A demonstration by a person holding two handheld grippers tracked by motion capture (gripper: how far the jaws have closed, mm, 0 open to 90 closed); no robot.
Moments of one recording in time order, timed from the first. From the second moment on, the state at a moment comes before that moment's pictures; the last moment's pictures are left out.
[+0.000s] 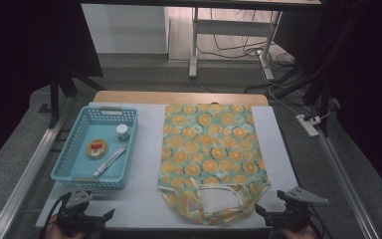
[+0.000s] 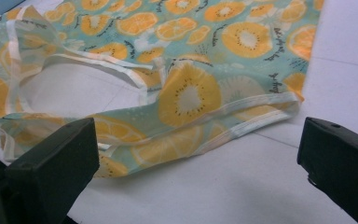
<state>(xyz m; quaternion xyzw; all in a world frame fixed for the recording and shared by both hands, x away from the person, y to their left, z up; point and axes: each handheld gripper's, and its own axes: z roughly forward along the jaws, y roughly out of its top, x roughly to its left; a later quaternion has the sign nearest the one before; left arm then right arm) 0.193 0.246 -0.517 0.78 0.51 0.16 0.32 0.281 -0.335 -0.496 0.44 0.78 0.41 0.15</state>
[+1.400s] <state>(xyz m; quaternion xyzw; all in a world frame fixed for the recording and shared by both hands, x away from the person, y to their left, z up) 0.202 0.252 -0.517 0.77 0.51 0.15 0.35 0.283 -0.329 -0.492 0.42 0.80 0.40 0.14</state>
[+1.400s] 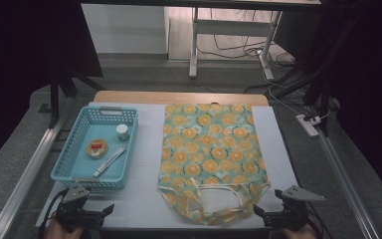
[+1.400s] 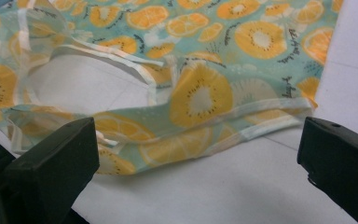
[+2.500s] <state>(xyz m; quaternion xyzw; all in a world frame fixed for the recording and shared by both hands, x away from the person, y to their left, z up) 0.218 0.251 -0.521 0.77 0.51 0.14 0.36 0.295 -0.293 -0.478 0.35 0.83 0.42 0.11</state>
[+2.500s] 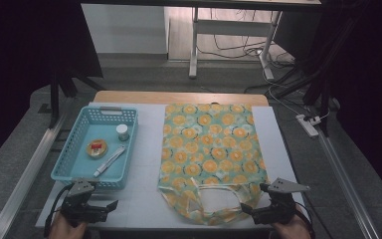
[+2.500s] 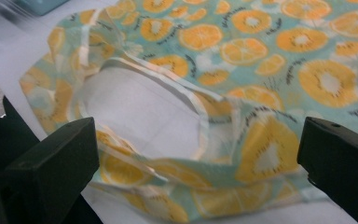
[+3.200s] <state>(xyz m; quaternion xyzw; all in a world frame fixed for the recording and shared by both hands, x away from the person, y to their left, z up) 0.219 0.251 -0.521 0.77 0.51 0.16 0.36 0.309 -0.235 -0.480 0.28 0.87 0.40 0.05</state>
